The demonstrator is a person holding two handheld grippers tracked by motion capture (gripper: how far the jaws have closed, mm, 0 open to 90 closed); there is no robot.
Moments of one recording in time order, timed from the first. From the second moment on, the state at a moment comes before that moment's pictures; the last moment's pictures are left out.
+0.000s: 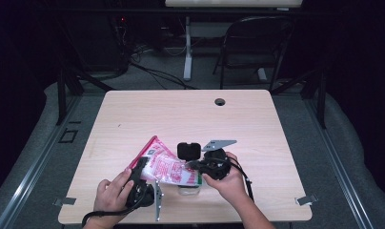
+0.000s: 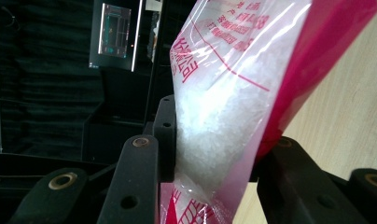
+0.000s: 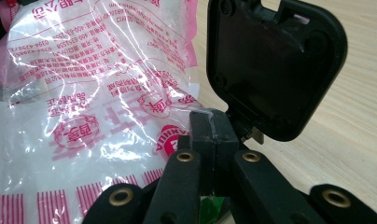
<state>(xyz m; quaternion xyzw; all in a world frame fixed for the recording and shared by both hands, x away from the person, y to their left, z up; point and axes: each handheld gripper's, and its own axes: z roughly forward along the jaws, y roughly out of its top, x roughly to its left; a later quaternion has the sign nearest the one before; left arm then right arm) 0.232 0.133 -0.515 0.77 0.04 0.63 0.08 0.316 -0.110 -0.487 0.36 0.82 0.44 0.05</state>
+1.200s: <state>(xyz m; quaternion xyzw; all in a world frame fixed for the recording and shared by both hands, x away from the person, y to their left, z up) 0.228 0.129 -0.510 0.76 0.00 0.65 0.05 0.316 -0.111 -0.488 0.36 0.82 0.44 0.05</state>
